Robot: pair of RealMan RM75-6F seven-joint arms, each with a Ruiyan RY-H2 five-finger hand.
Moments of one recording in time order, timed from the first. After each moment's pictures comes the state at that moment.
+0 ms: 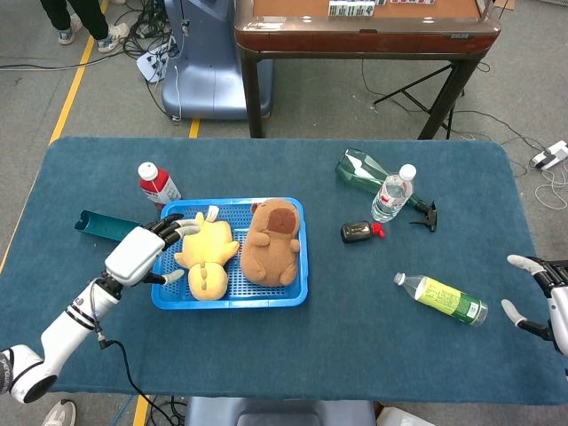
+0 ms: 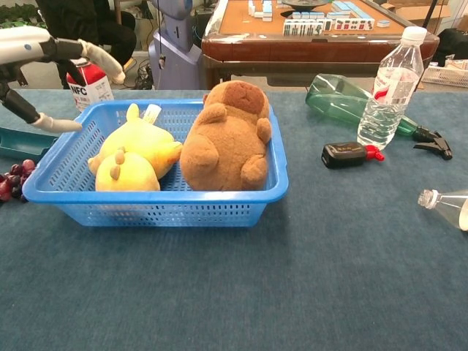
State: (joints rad) left arm -0.65 -1.19 -0.09 -1.50 1.64 1.09 -0.21; right arm 0.02 -0.97 0.08 -1.68 -1.54 1.57 0.16
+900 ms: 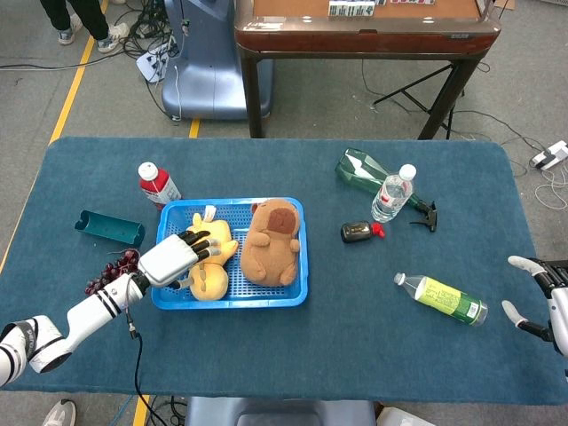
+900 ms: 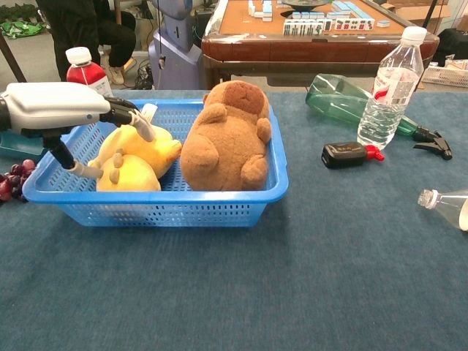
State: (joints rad) left arm -0.82 -1.29 0.01 -1.30 1.75 0.94 -0.14; right arm 0.02 -0.97 0.08 -1.68 -1.53 1.57 0.15
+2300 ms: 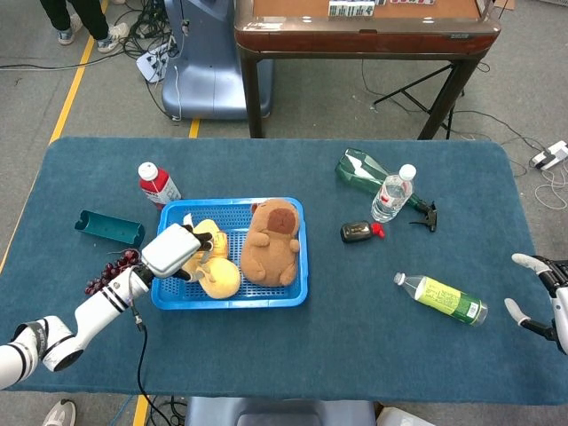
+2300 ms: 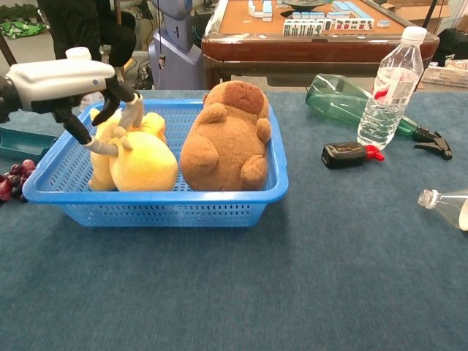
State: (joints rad) left arm -0.81 -1.32 -0.02 -1.31 1.65 1.07 -0.23; right arm 0.01 -0.97 0.09 -1.69 -1.53 1.59 0.16
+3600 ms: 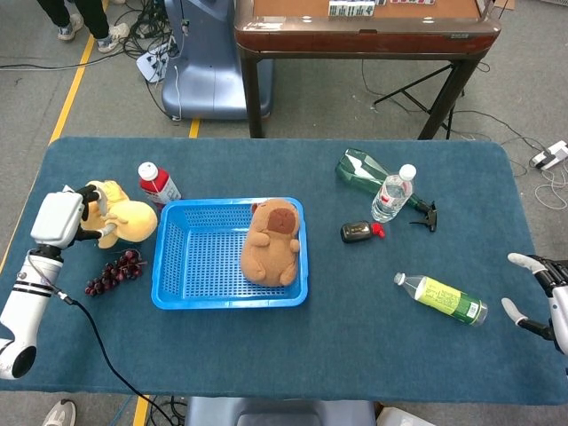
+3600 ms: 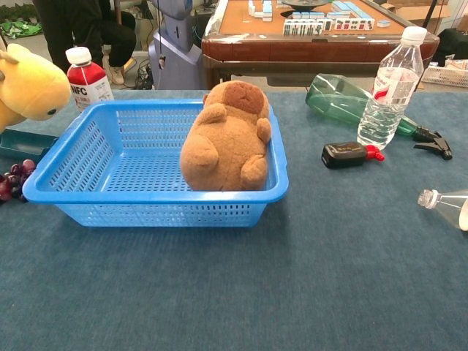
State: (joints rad) left arm -0.61 -1.24 -0.16 -1.20 1.28 1.13 -0.24; right arm 0.02 -0.97 0.08 -1.68 -1.55 1.58 0.16
